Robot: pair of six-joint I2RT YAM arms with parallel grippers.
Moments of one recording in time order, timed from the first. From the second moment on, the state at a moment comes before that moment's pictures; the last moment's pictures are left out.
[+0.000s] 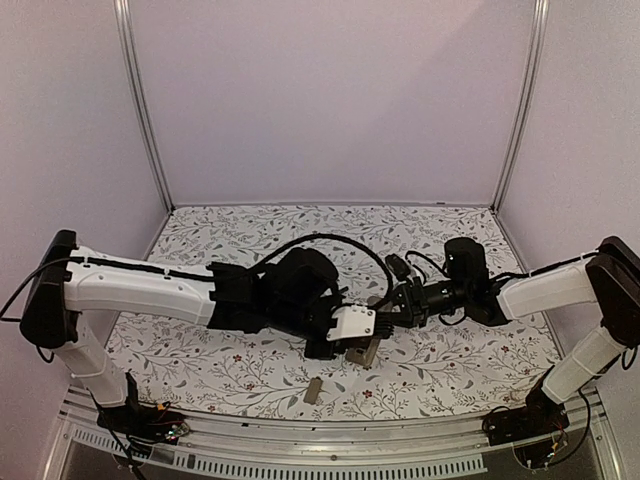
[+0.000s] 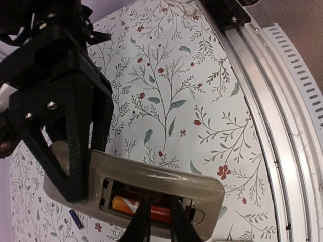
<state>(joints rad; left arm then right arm) -1.21 1.68 1.17 -0.23 0.13 0.61 0.64 1.54 0.60 0.54 -1.01 0.94</state>
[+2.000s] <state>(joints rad) -1.14 1.89 1.36 -0.15 0.04 -0.30 0.55 1.28 0.56 0.28 -0.77 0.60</state>
